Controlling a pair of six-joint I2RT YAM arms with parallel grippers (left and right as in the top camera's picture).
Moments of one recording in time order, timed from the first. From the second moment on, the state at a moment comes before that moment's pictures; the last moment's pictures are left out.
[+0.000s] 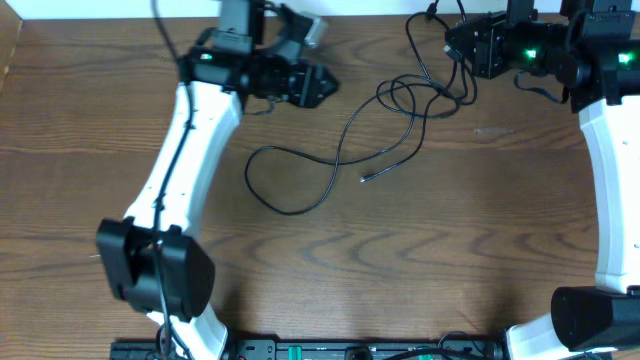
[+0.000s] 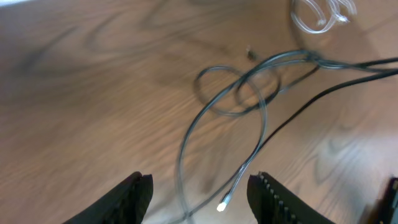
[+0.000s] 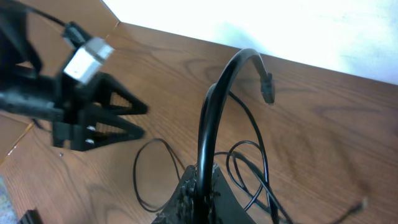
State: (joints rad) left arm -0.25 1.86 1.75 -0.79 0.63 0.12; right arm 0.04 1.69 1.92 -0.94 -0.69 -0.05
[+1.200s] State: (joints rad) left arm -0.42 2.16 1.75 -0.36 0.67 0.08; right arm 0.04 1.69 1.92 -0.99 -0.64 -0.03
